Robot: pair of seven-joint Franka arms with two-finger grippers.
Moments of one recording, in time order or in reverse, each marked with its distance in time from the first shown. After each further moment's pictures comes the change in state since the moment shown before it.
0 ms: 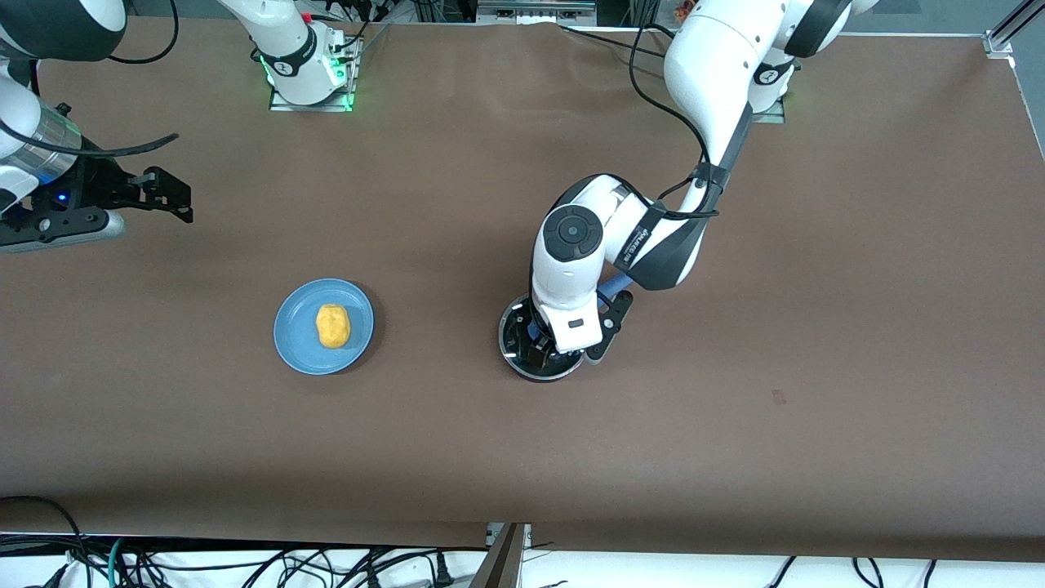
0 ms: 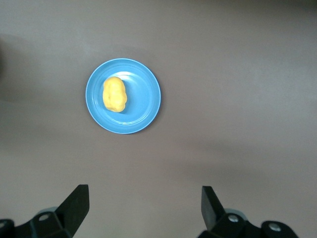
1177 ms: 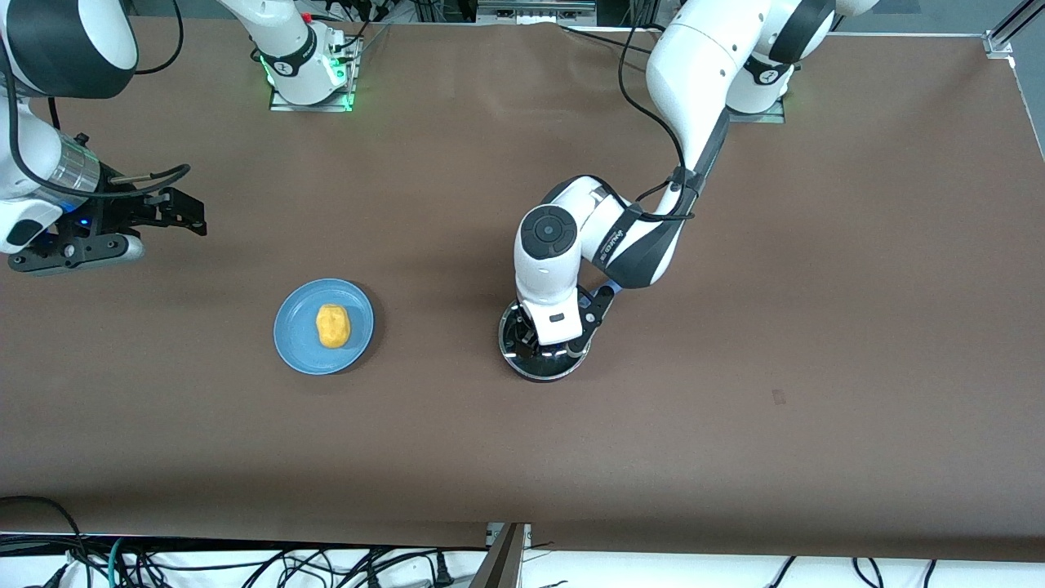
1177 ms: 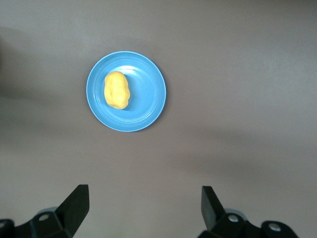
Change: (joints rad) left arm -0.041 0.042 0.011 0.004 0.002 0.004 -0.014; right arm -0.003 0.047 0.006 0.010 0.020 -0.007 -0.001
